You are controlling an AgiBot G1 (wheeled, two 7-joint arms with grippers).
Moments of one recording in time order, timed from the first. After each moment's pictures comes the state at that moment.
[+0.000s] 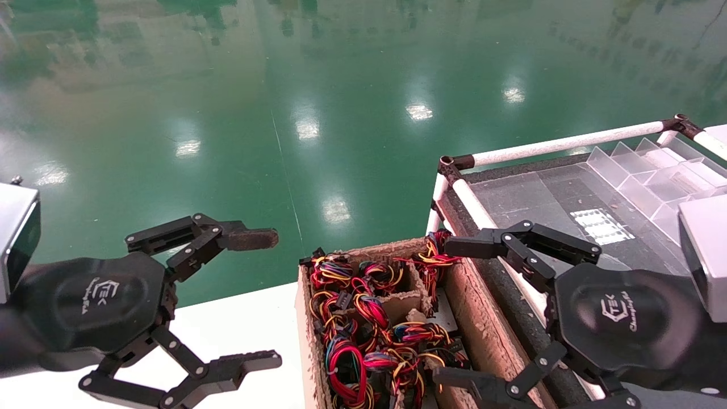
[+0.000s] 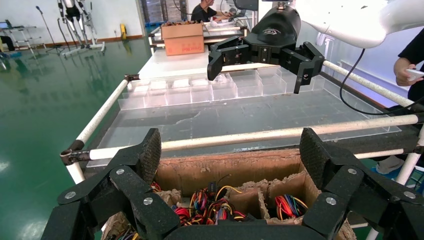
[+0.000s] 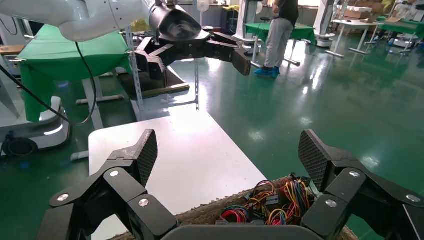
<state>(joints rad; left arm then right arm) -1.09 0.58 0.36 -1.27 0.68 1.47 -0.15 1.07 -0.61 -0.28 1.28 -0.73 -1.50 0.19</state>
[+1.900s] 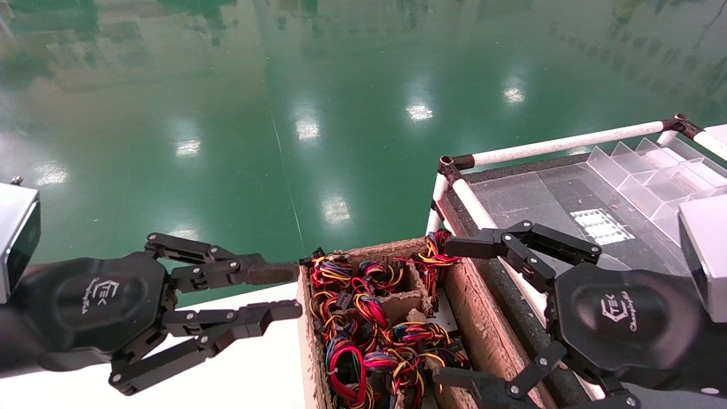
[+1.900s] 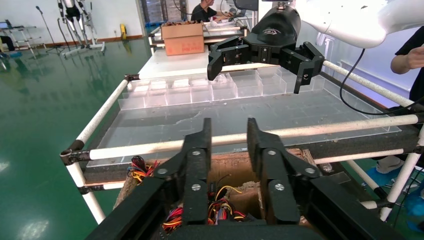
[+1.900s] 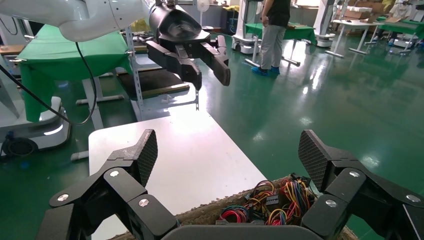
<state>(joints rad) -1.09 0.58 0.36 -1.27 0.68 1.47 -0.15 1.07 -0.61 -0.28 1.28 -0.73 -1.50 0.19</state>
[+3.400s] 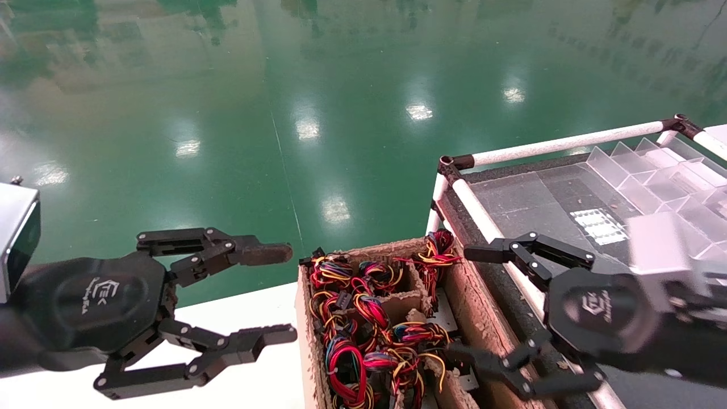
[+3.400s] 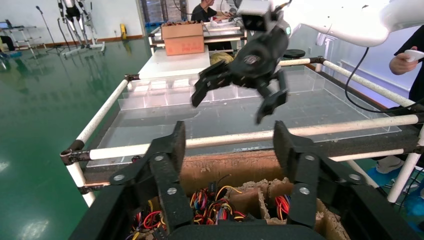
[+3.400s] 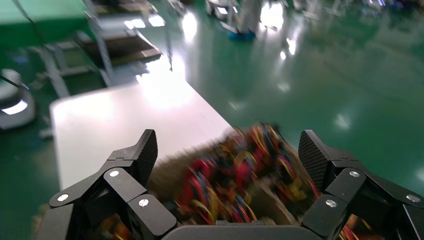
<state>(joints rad) -1.09 0.58 0.36 -1.27 0.68 1.47 -0.15 1.09 -0.61 -0.32 1.24 -0.89 -1.42 0.17</state>
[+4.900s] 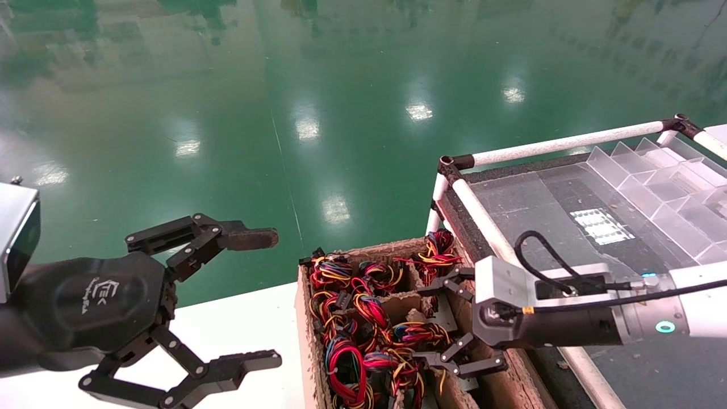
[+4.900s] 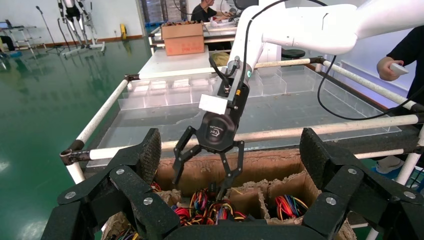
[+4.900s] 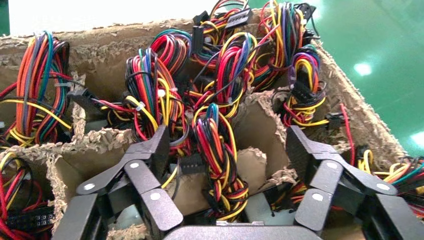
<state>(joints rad) -1.09 0.58 0.36 -1.27 0.68 1.47 -0.14 1.37 -0.90 -0.56 0.86 -1.32 -1.46 -0.06</state>
